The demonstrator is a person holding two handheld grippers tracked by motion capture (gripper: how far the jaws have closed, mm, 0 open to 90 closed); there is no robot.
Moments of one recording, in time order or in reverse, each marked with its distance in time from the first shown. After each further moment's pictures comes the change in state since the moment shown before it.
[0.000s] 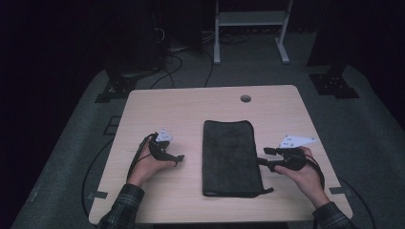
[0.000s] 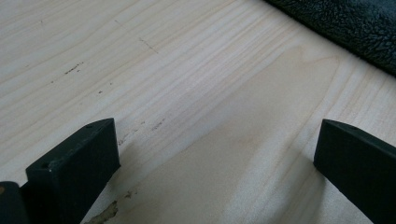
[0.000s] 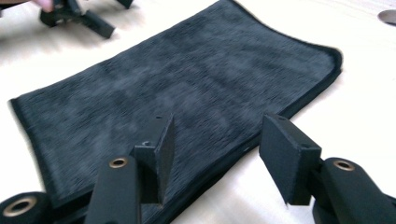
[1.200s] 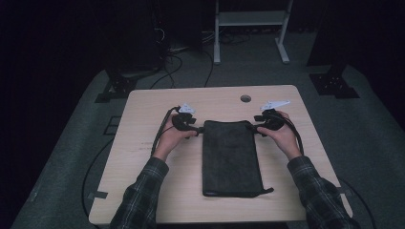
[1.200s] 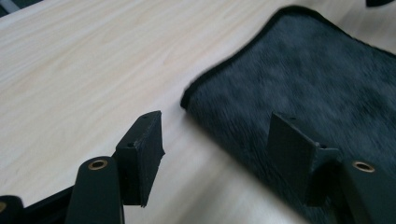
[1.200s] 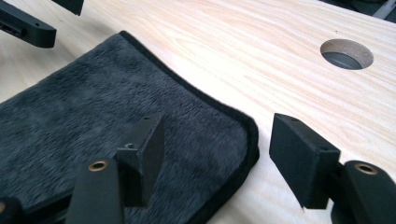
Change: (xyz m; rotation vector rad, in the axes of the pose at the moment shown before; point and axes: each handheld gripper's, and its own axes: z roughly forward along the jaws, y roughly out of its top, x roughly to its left) left arm 0.007 0.109 0.054 -0.076 -0.085 0.014; right arm -0.089 0.066 0.091 0.052 -0.092 0.044
